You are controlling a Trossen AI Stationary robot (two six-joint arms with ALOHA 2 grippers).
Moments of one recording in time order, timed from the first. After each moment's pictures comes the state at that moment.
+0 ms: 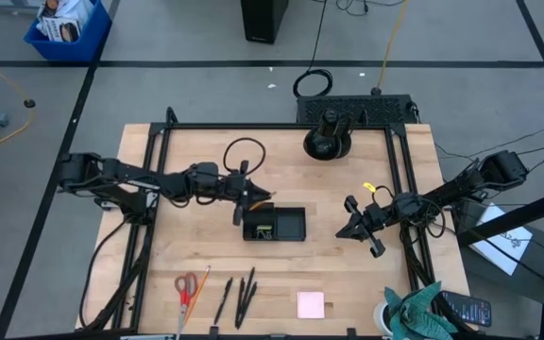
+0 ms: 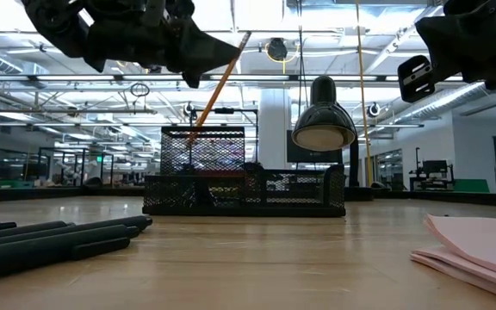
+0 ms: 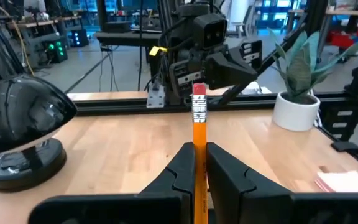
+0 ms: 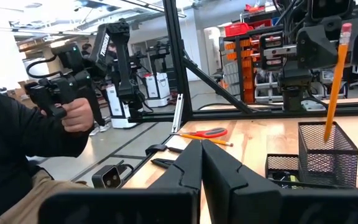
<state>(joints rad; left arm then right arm) 0.09 1.41 0.61 0.69 0.20 0.02 0.27 1.04 0.02 1.15 -0.12 0.19</state>
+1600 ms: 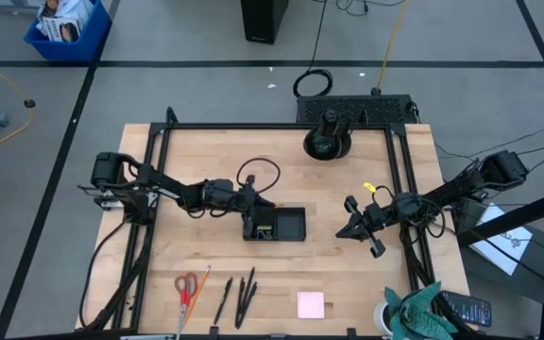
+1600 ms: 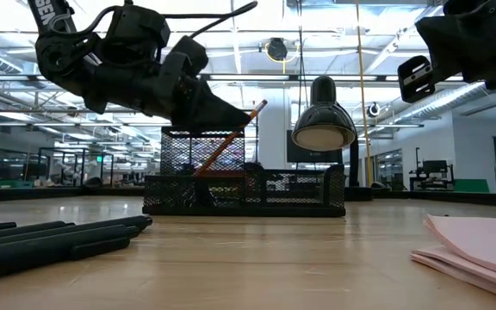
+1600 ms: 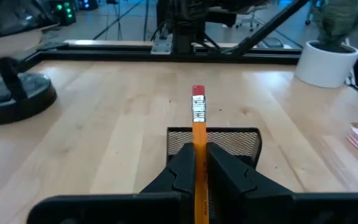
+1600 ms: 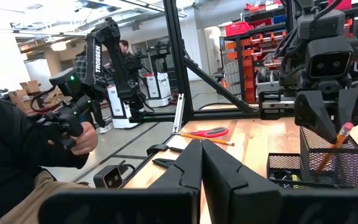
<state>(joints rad) 0.03 1.70 0.57 0.90 0.08 -0.02 0.27 1.04 0.02 1.15 -0.13 0.20</state>
